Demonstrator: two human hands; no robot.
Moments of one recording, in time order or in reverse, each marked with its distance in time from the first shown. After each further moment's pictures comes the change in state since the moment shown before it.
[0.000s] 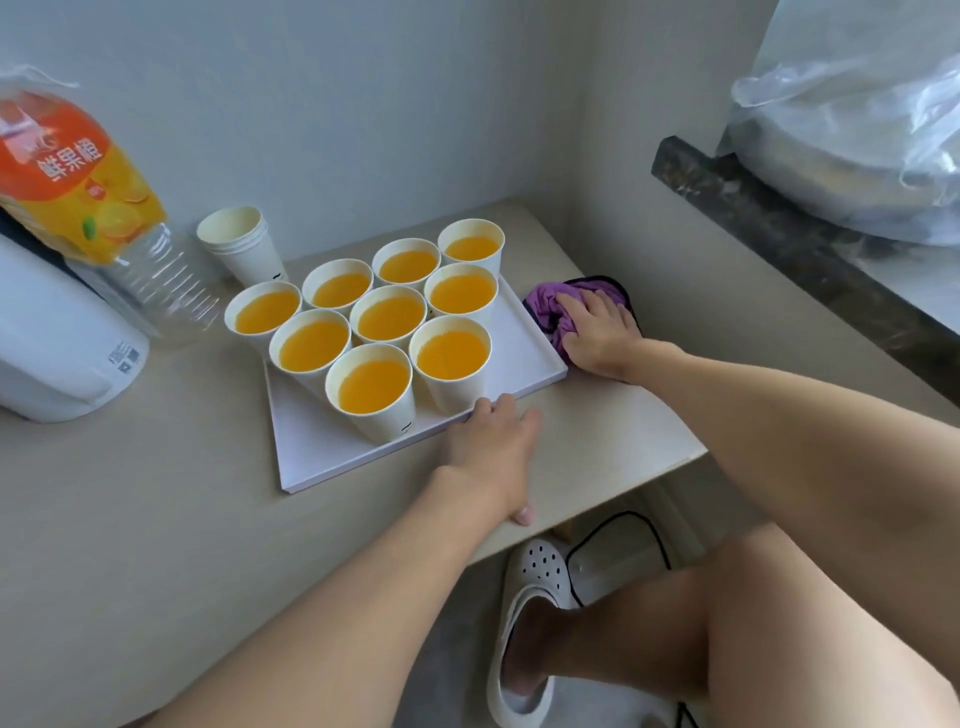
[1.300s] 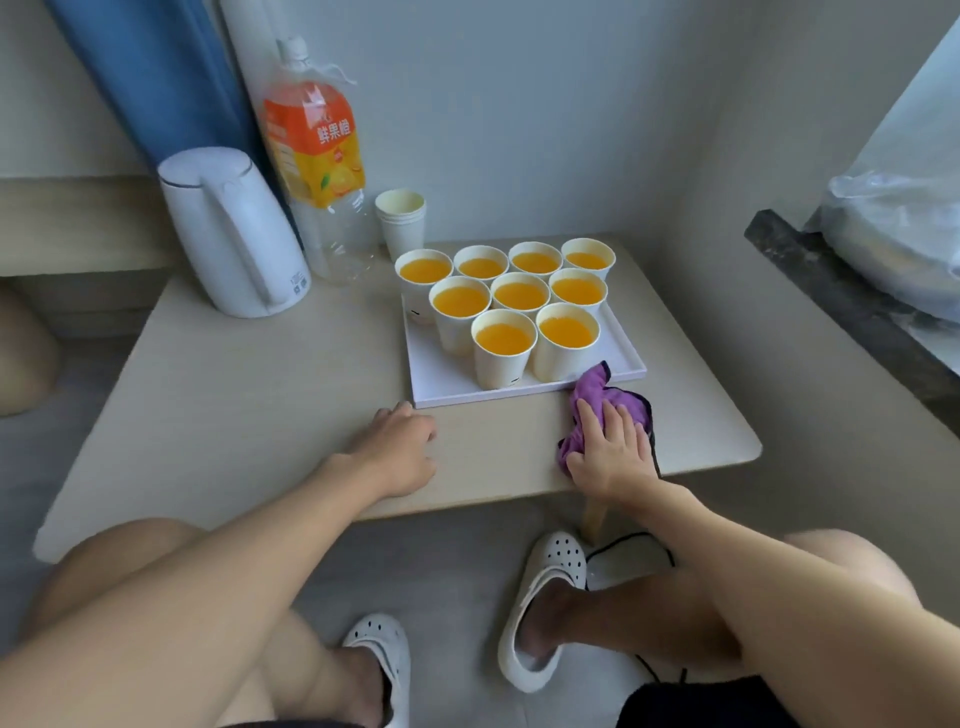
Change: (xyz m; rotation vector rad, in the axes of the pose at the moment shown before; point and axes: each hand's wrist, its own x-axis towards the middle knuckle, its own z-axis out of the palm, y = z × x) left_hand -0.139 -0.143 0.083 -0.402 0.106 -0.349; right_hand -0.183 -0.105 0.058 -0.086 -0.096 -0.022
